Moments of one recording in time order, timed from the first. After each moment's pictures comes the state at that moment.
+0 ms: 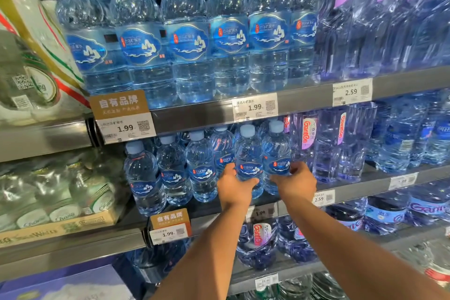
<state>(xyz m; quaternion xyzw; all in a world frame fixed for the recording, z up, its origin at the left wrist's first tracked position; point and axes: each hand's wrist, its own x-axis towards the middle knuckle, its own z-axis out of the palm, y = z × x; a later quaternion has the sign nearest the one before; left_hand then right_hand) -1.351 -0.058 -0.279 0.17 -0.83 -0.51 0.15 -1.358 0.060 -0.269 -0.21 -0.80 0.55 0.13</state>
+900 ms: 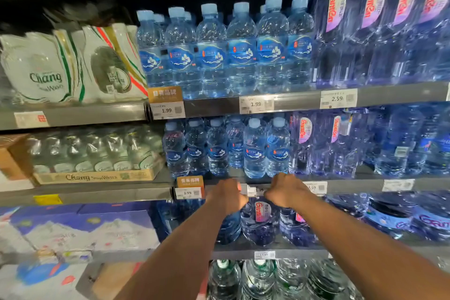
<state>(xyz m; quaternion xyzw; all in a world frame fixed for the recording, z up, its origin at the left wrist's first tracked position) -1.230 -0.062 -0.236 0.13 -0.97 -0.20 -0.06 -1.269 0.088 -0.216 0.09 -0.97 0.16 -0.14</state>
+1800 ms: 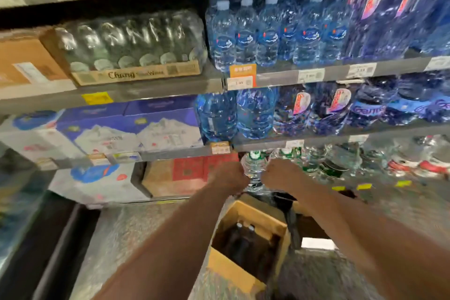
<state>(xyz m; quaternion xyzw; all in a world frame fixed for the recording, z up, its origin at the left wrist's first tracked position) -1.011 -0.191 -0.377 0.09 -0.96 -0.21 -0.18 -1.038 -0.049 -0.364 0.08 -0.96 0.14 -0.22</state>
